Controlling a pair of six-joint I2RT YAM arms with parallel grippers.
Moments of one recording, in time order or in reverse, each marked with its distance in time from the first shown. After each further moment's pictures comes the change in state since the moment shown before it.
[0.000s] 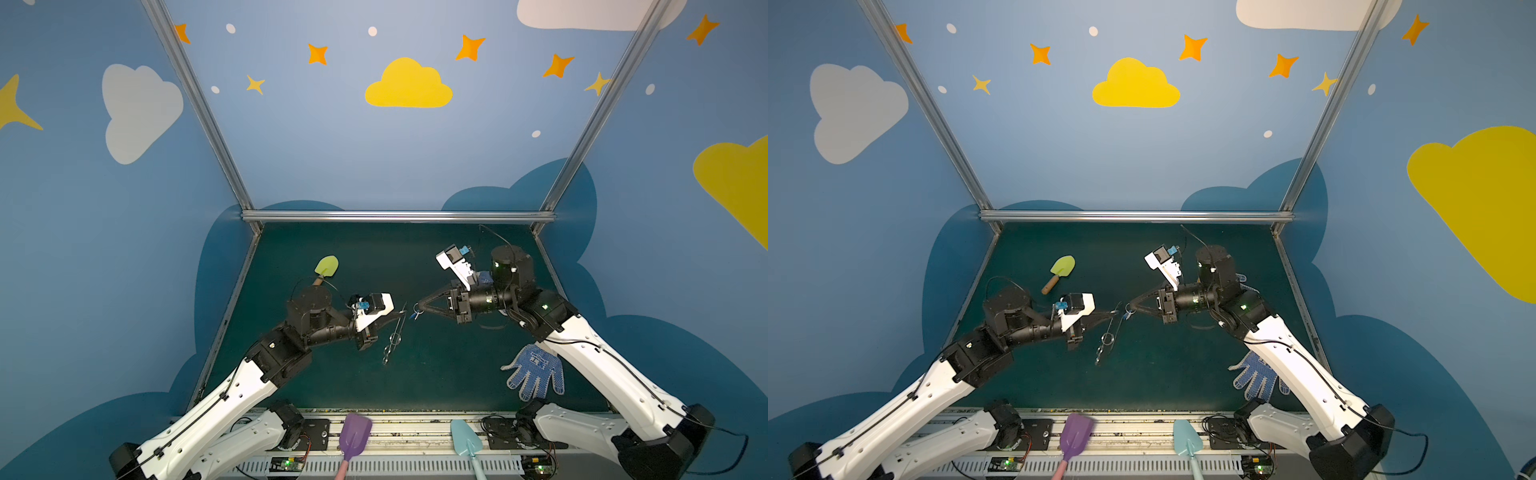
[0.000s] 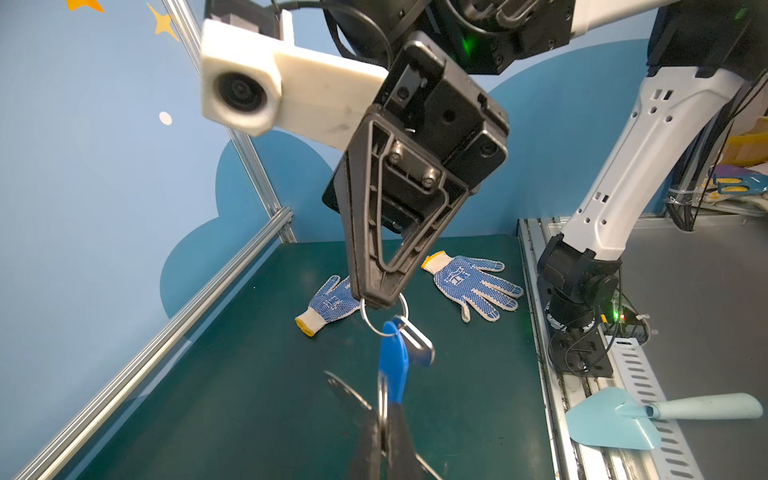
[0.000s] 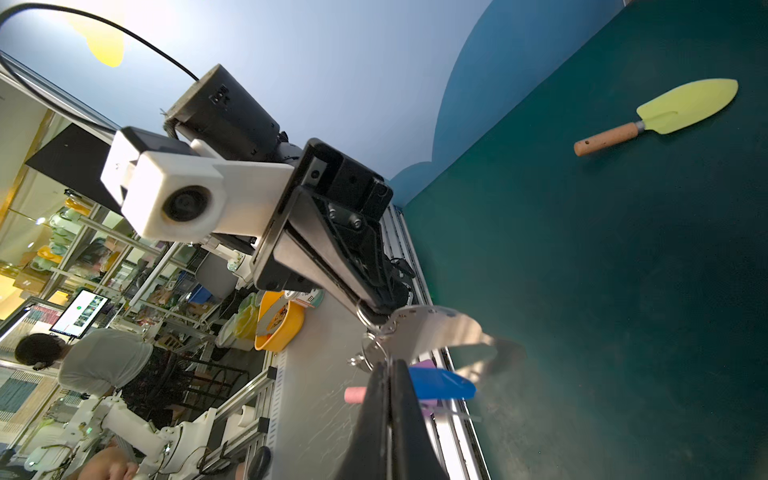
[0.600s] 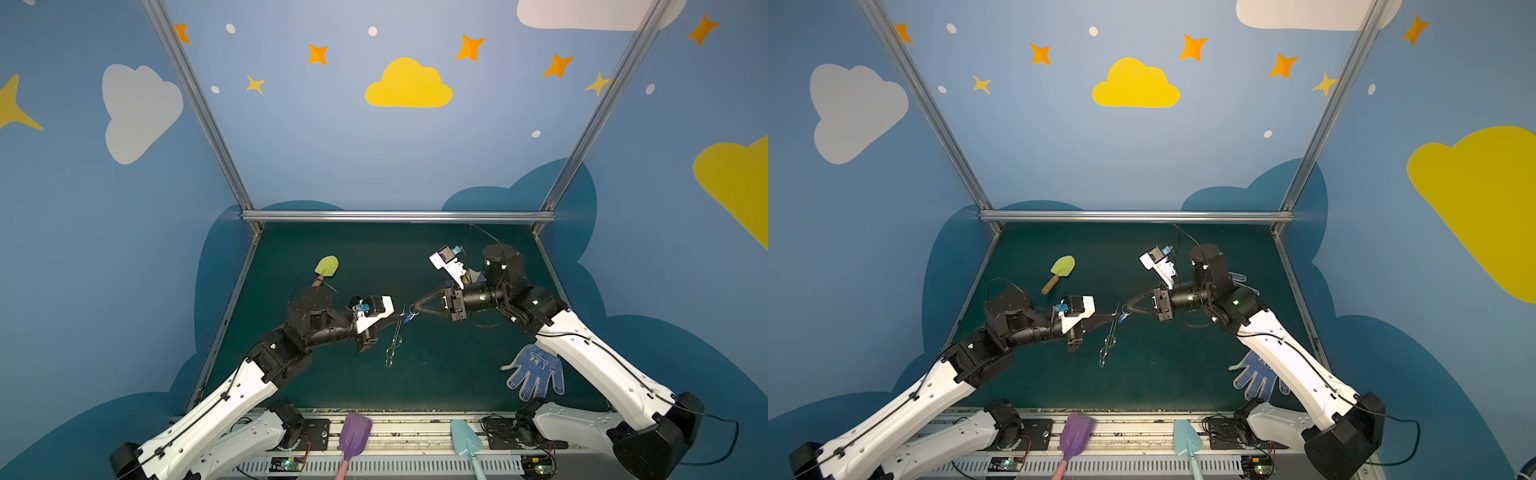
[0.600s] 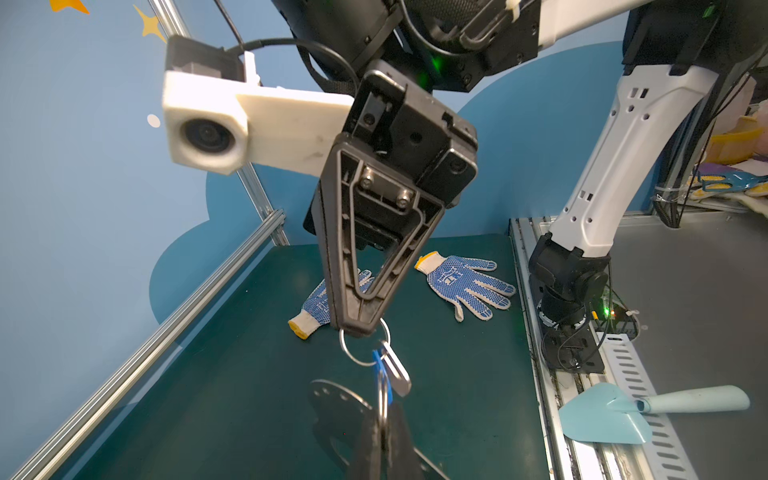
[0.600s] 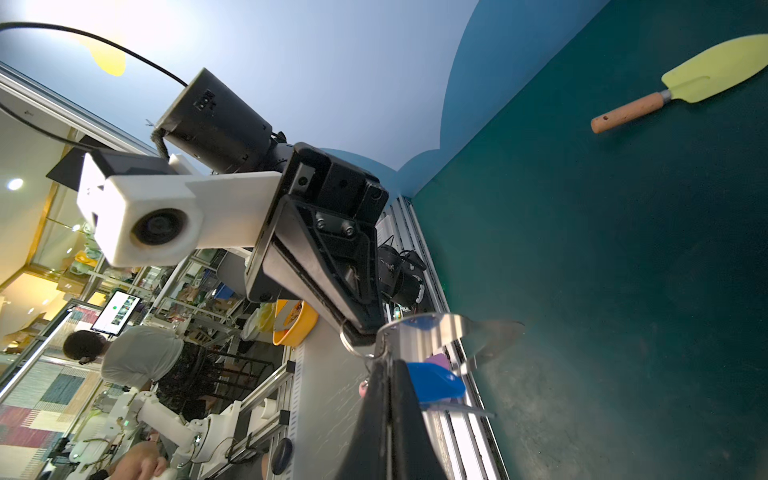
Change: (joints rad) left arm 0.000 -0.002 -0.018 0.016 0.026 0.004; right arm 0.013 0.059 0.001 0.031 -0.037 0.048
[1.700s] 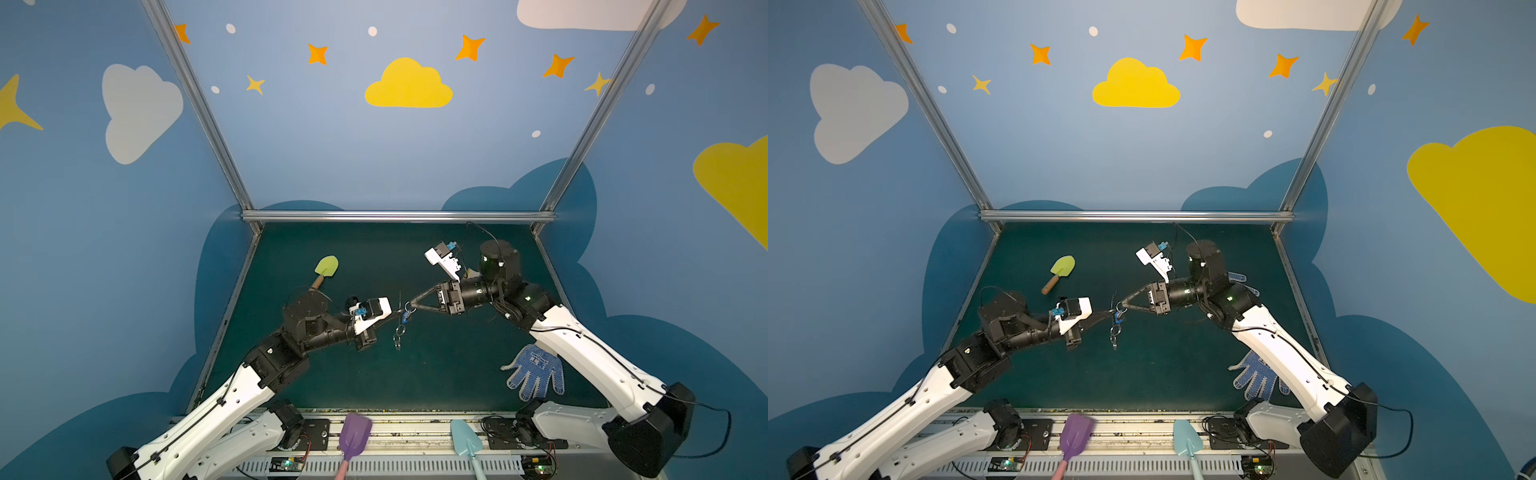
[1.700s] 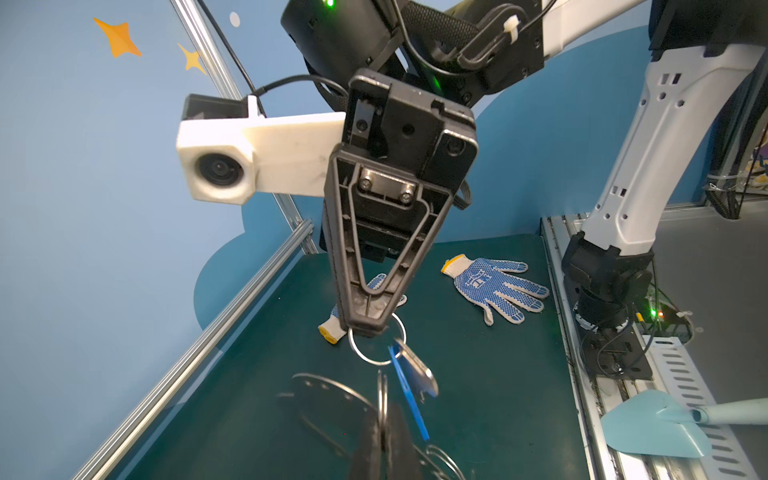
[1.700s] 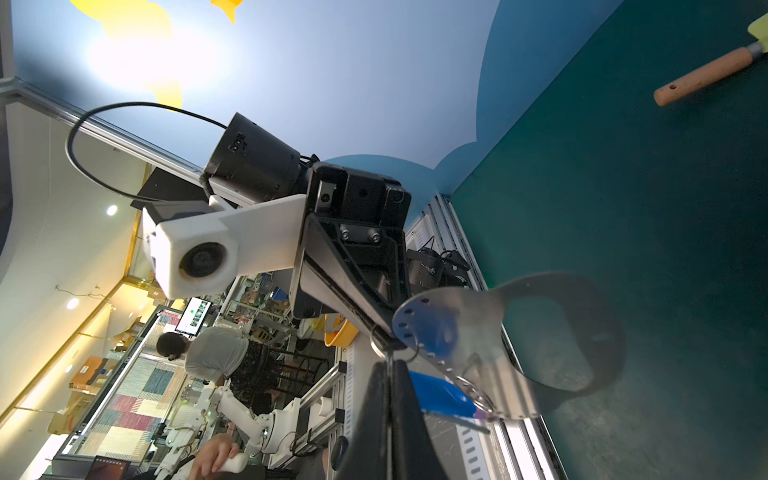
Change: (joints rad) left arm -0.016 -0.044 -0.029 0.042 -0.088 0.041; right arm -0.002 0.035 0.004 0.126 -0.091 0.206
